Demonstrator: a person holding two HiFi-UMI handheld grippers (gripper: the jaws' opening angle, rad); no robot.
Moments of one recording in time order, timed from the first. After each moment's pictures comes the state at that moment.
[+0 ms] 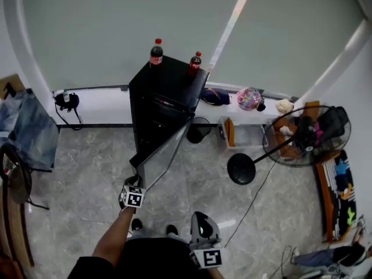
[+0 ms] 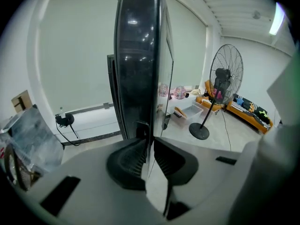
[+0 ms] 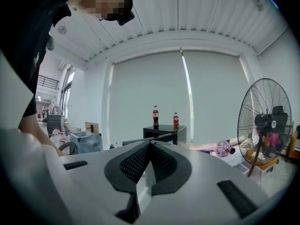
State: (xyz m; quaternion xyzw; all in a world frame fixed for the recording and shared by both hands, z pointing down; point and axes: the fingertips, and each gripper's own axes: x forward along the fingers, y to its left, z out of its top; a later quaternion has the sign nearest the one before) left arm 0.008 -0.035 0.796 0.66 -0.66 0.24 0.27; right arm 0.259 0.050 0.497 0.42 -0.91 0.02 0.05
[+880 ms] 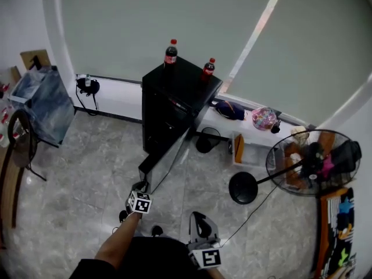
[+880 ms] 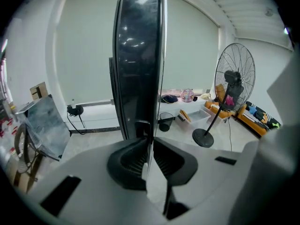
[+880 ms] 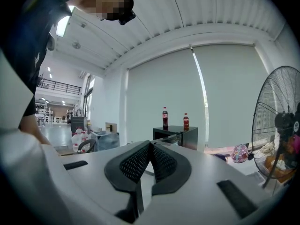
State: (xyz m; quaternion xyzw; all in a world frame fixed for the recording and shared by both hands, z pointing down) left arm 0.119 -0.017 0.798 0.60 -0.72 0.21 0.29; right arm 0.334 0.017 0.495 0.29 -0.95 0.01 0.05
